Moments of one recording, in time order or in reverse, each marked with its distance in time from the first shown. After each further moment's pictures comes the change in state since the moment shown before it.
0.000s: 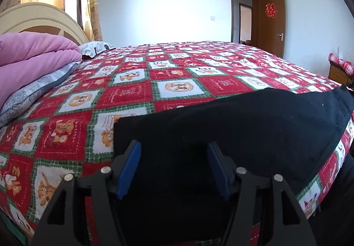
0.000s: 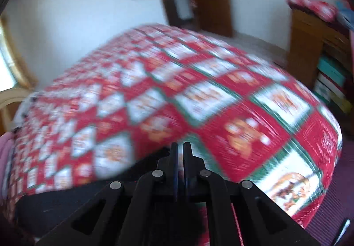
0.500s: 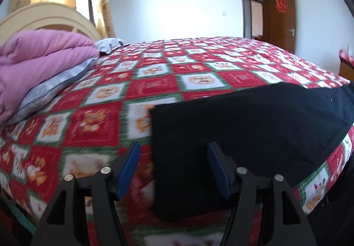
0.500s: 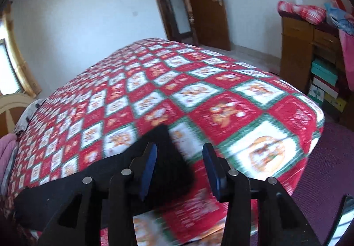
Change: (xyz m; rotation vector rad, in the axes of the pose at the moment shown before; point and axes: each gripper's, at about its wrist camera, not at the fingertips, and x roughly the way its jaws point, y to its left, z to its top) left arm -0.025 0.026 -0.010 -0.019 0.032 0.097; right arm -0.066 0.007 -0.052 -0.032 -0.140 0.053
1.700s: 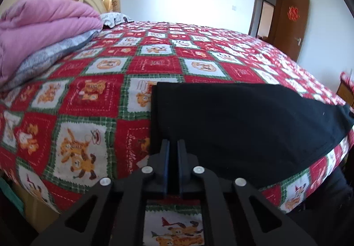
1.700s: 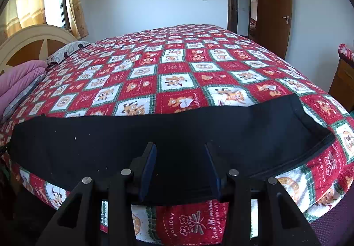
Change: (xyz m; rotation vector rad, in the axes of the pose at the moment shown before) left arm -0.002 0.005 -0.004 -0.123 0.122 -0.061; right arm 0.015 0.156 -0.096 -0.368 0.077 0.167
